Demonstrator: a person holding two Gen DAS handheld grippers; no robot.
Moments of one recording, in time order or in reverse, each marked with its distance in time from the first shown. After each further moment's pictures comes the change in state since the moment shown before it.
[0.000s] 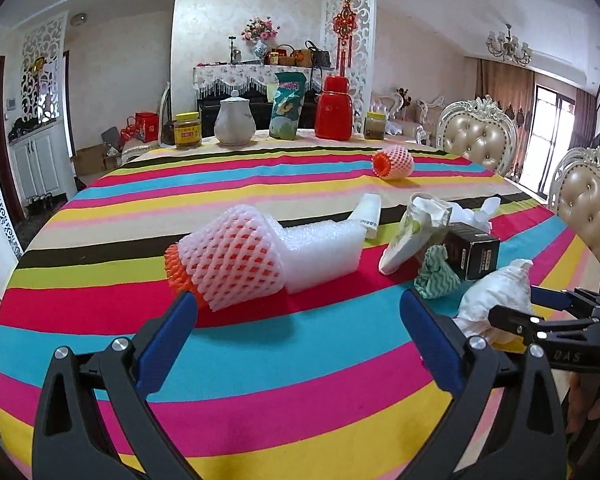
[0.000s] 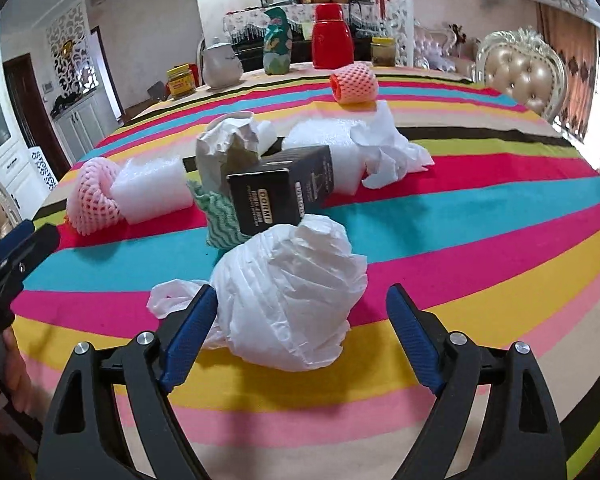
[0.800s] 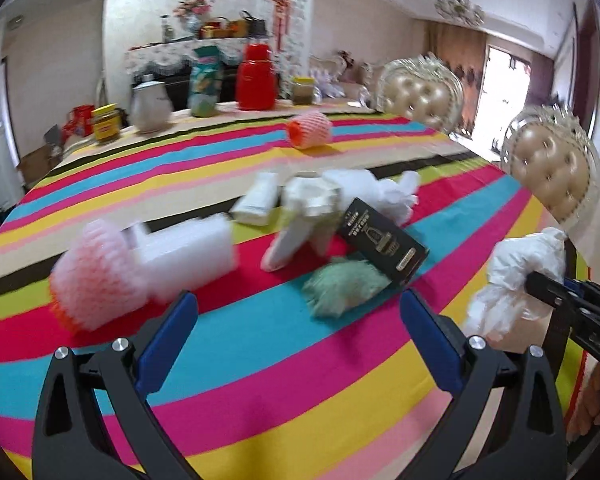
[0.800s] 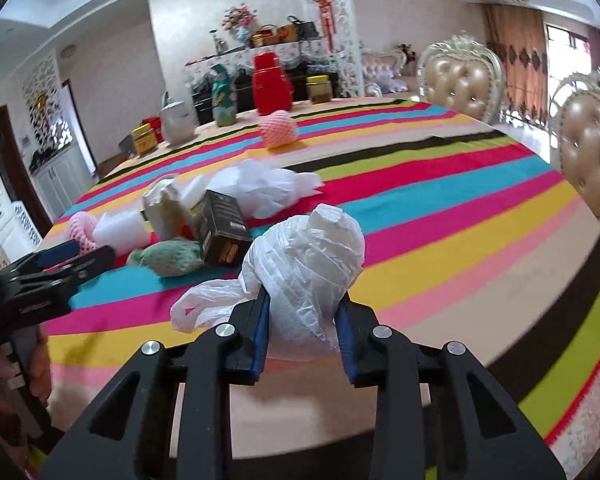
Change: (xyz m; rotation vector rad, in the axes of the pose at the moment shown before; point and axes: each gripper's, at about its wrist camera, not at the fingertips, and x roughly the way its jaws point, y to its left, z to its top) left arm 0.039 -0.096 0.015 0.123 0.140 -0.189; right arm -0.079 -0.083 -0.034 0.140 -0.164 -0.077
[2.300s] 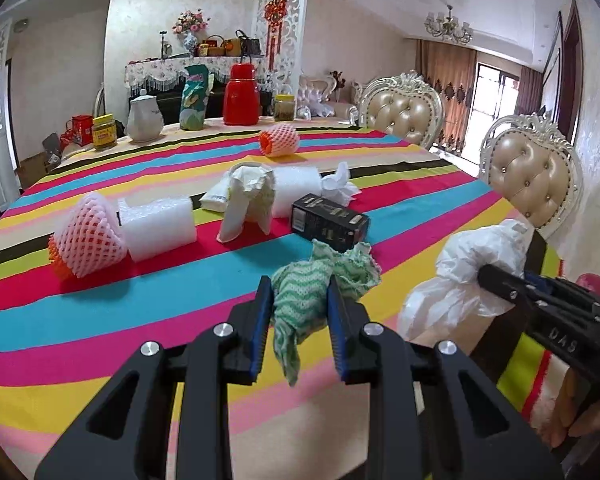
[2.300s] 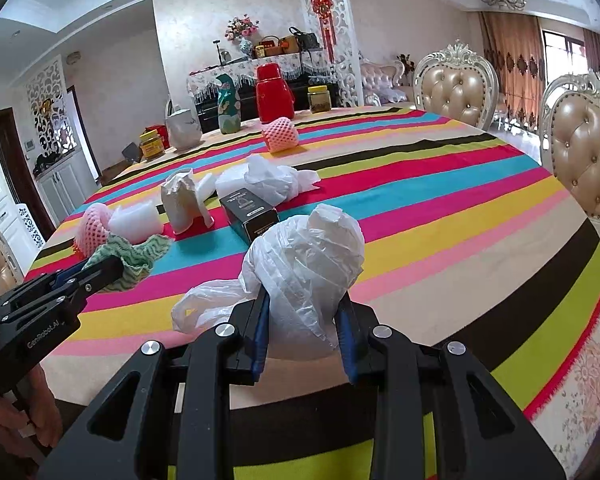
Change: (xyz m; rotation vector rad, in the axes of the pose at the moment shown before) left arm -0.069 -0.053 -0.050 -0.025 -0.100 -0.022; right arm -0.033 0.009 -0.027 -0.018 -0.048 0.003
